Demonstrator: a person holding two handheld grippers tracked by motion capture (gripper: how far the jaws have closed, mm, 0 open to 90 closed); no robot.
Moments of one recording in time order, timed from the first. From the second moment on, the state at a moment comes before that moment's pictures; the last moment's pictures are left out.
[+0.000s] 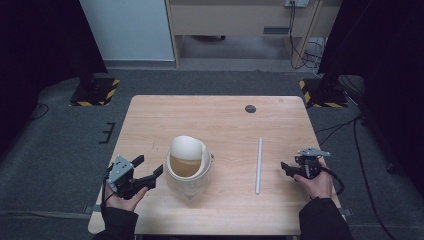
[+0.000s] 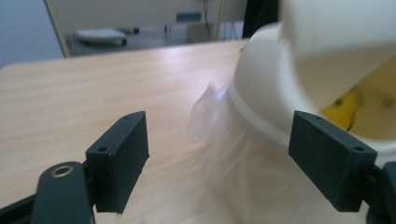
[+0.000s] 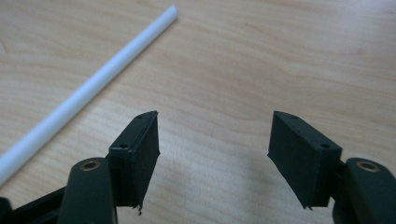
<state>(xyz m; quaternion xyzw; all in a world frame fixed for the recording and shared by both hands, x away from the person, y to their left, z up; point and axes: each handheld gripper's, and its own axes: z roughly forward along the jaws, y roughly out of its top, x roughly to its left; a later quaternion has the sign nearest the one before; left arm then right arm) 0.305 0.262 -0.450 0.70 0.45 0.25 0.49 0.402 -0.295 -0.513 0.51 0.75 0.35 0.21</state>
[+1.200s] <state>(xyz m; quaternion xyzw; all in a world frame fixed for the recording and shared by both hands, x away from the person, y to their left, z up) 0.322 0.288 -0.483 0.71 0.51 0.23 0.43 0.432 -0.208 -0.521 0.49 0.80 0.30 0.17</state>
